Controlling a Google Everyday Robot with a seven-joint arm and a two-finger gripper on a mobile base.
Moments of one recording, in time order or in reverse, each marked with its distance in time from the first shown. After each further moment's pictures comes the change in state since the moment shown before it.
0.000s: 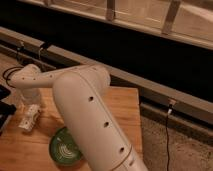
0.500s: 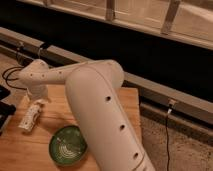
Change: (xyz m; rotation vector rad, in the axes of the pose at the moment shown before) arm -0.003 -0.018 -0.026 -0.010 -0.069 0.042
